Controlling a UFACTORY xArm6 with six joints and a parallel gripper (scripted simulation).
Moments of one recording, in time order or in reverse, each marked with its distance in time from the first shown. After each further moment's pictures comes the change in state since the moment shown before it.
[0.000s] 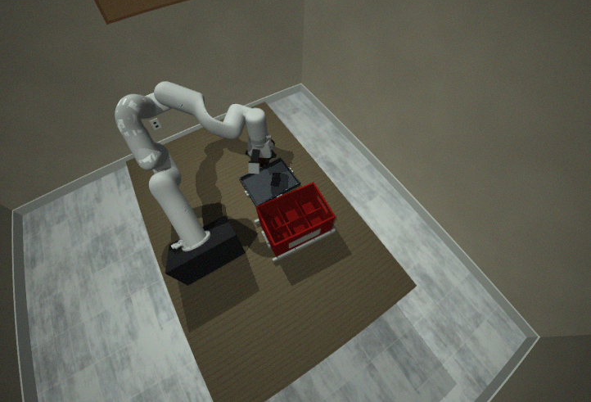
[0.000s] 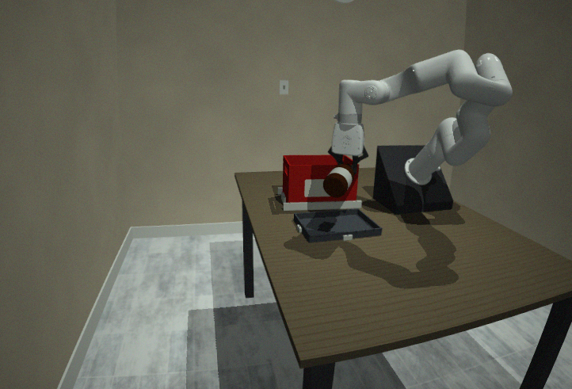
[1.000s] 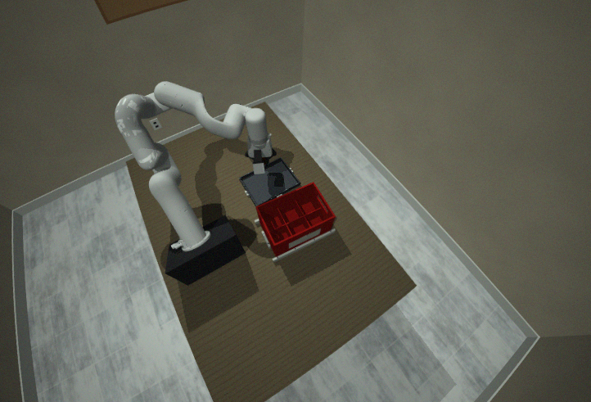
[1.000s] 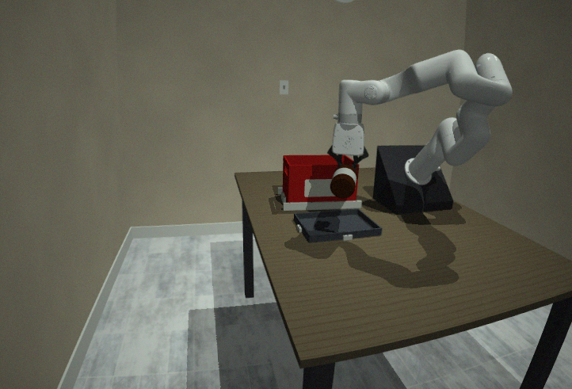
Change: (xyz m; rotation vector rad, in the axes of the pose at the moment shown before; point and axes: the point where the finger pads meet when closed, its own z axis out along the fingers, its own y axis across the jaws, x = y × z) arm 0.000 0.000 0.000 0.000 -0.001 -0.187
